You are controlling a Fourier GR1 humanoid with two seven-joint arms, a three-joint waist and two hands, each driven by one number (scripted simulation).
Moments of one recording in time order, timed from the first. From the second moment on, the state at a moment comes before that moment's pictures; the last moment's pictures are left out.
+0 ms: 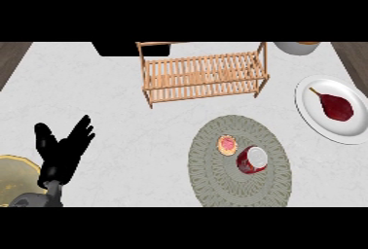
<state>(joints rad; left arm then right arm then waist) -0.05 0.39 -0.17 -1.35 0.39 0.18 0.23 0.56 -0.80 0.08 -2.37 -0.03 -0.42 0.57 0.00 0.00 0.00</state>
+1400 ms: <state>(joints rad) -0.07 0.37 -0.14 -1.32 0.36 0.14 0.22 -0.13 -0.59 0.50 -1.98 0.45 -0.26 1.24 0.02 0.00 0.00</state>
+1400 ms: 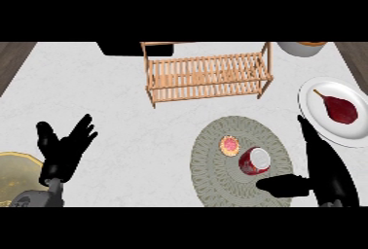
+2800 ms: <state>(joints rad) -0.05 0.34 -0.09 -1.33 0.32 0.12 0.24 -0.12 -0.19 0.42 -1.64 0.83 -0.20 1.14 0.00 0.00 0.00</state>
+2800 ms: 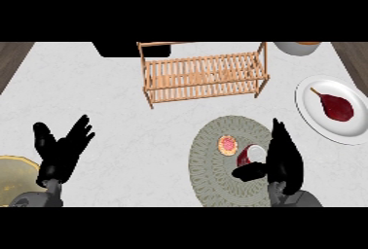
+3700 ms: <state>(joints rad) -0.04 0.29 -0.05 -1.36 0.26 0.09 0.26 -0.19 -0.08 0.37 -1.47 0.84 -0.10 0.96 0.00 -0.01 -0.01</state>
